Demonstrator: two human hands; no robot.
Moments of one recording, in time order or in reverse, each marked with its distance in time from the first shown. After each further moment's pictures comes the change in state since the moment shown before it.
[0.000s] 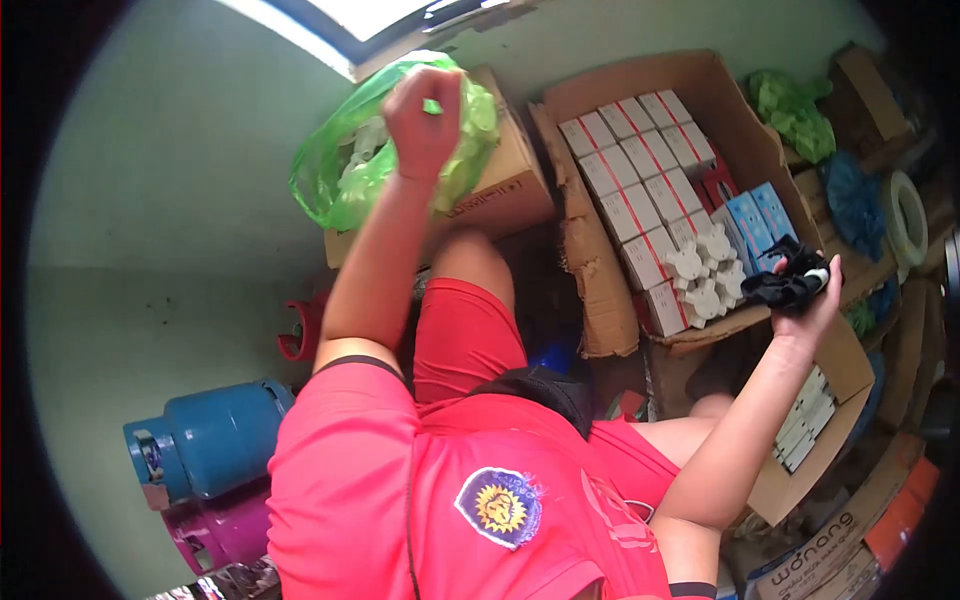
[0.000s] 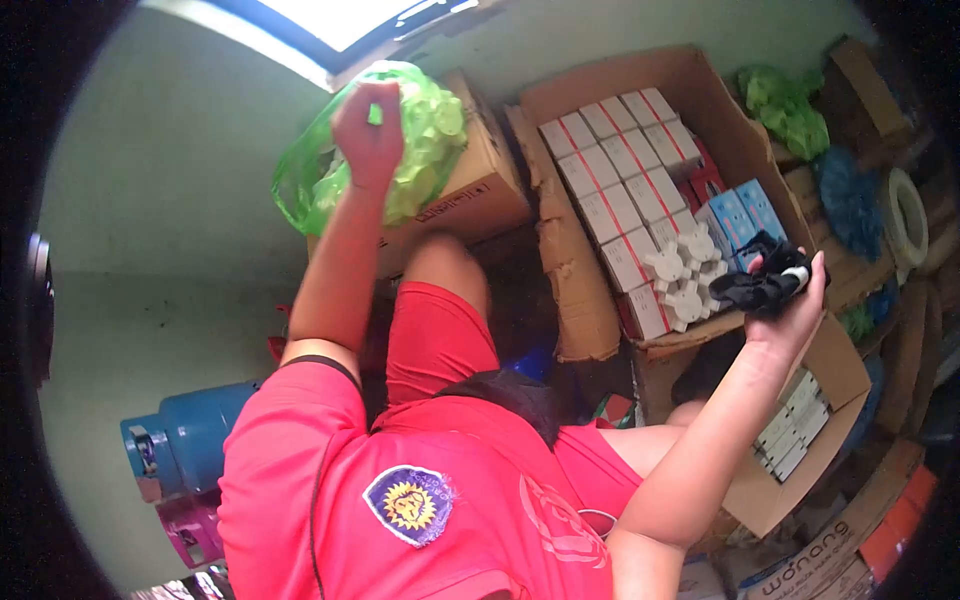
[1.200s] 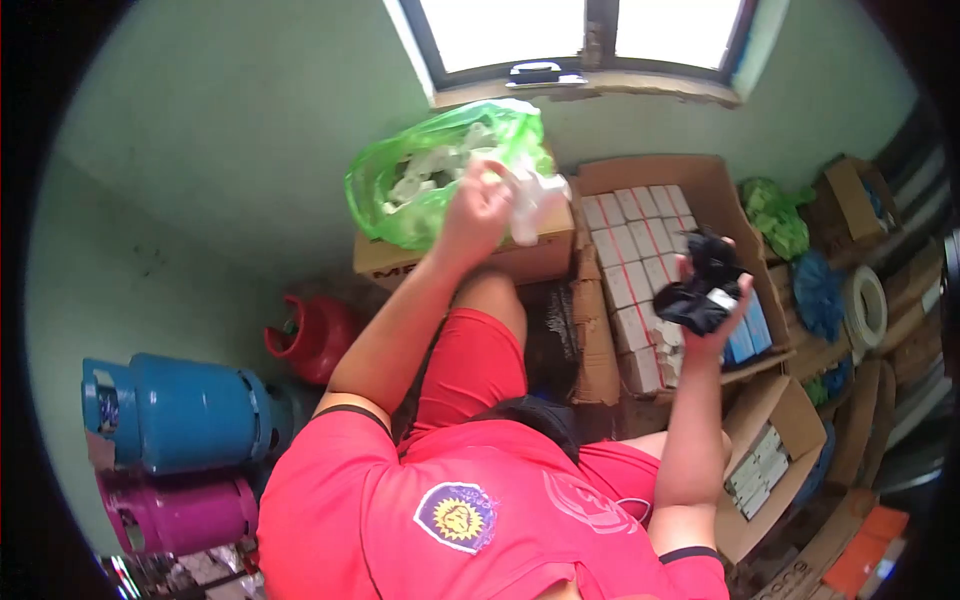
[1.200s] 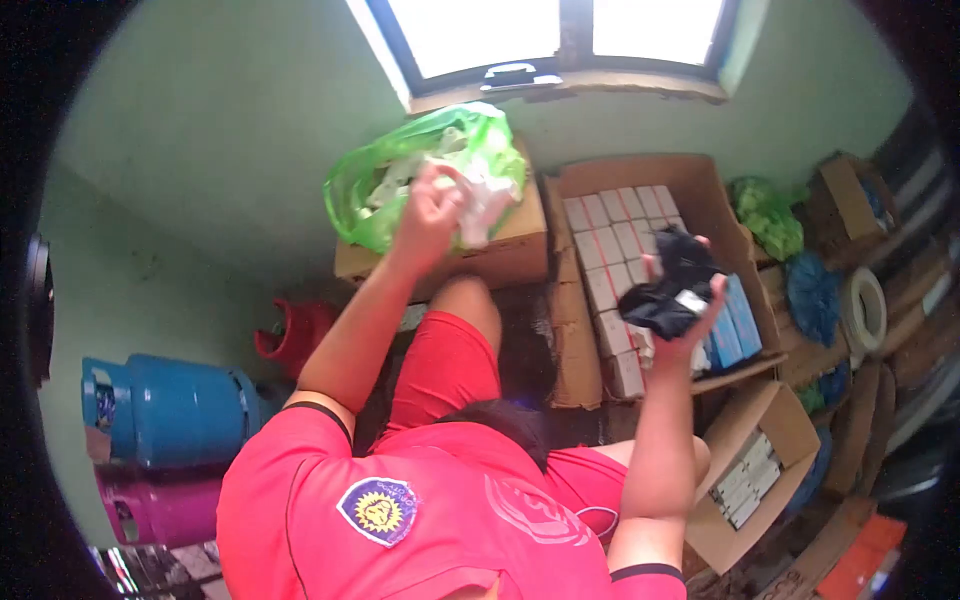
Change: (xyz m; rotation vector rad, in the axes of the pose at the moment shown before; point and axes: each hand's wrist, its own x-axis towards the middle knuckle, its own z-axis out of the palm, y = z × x) left_hand -0.052 0.020 -0.096 -0.562 -0.261 -0.817; right_hand -0.052 0.117 0.092 0.219 -0.765 0.113
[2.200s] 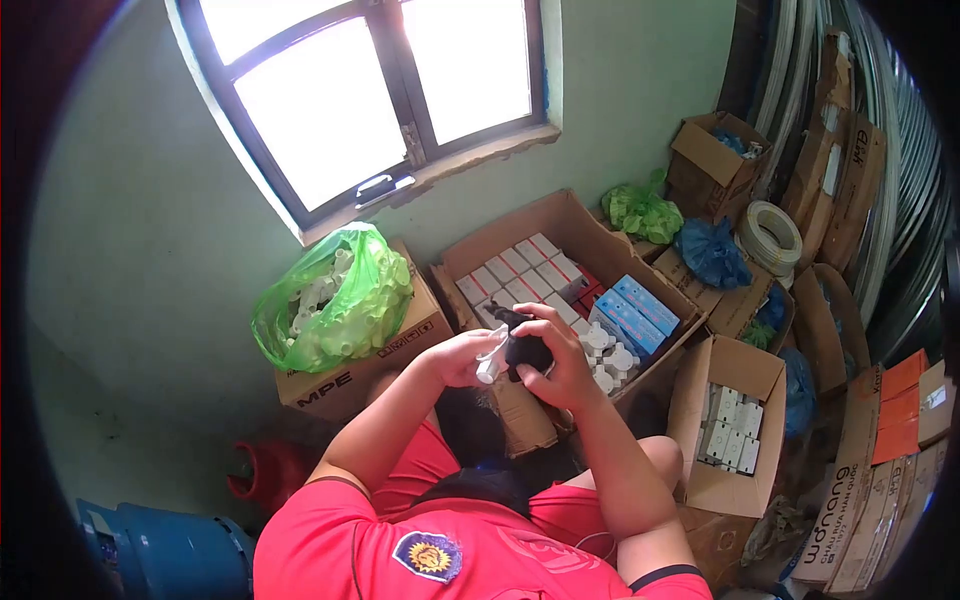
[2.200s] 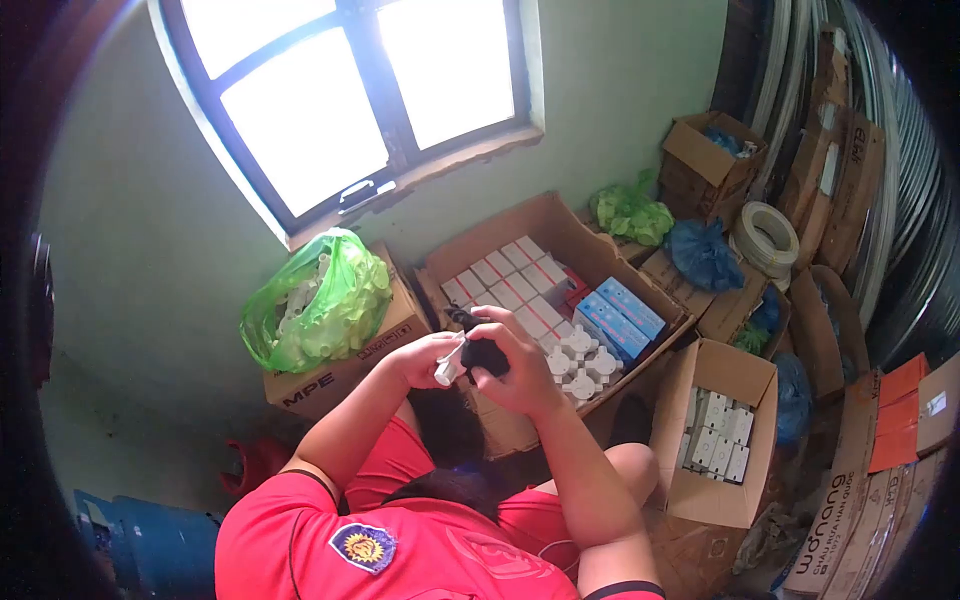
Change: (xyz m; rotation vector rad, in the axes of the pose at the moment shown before) left_hand -0.045 0.002 0.155 -0.622 -0.860 -0.930; right_hand -0.076 -0.027 0.074 -1.421 -0.417 -0.563
